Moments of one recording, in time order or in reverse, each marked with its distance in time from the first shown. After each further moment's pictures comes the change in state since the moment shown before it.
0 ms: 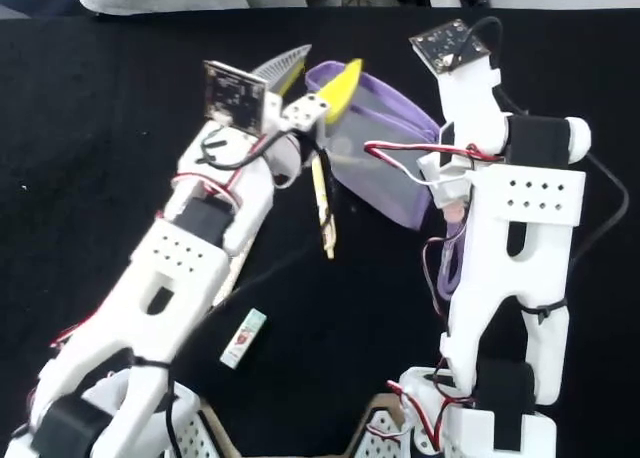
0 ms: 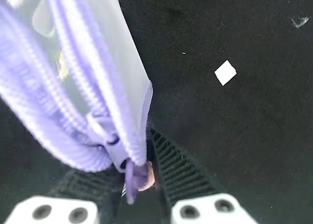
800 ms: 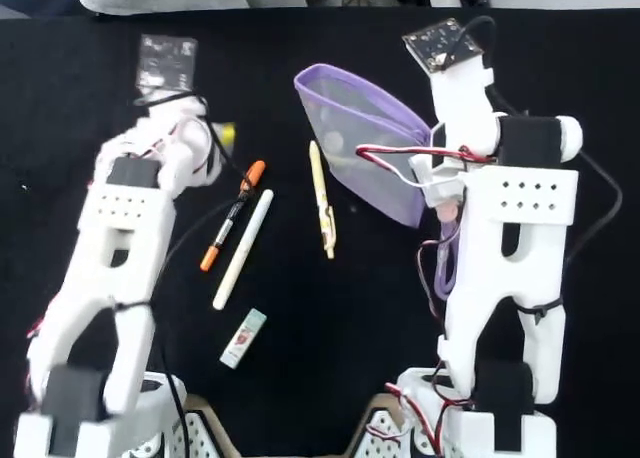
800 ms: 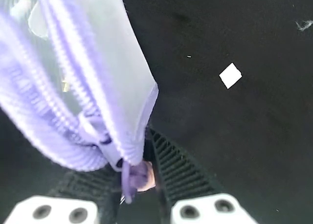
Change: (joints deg) left arm -19.8 12.7 -8.0 42.8 -6.7; right arm -2.7 0.0 0.0 0.0 -2.5
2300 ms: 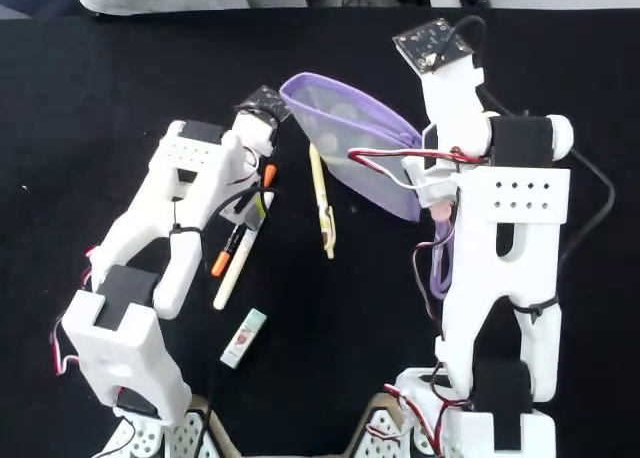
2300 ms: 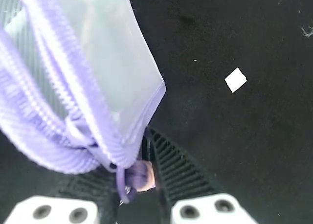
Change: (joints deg) left arm 7.3 29.2 -21.0 25.7 -19.9; right arm -1.0 -0.1 0.0 0.0 -0.2
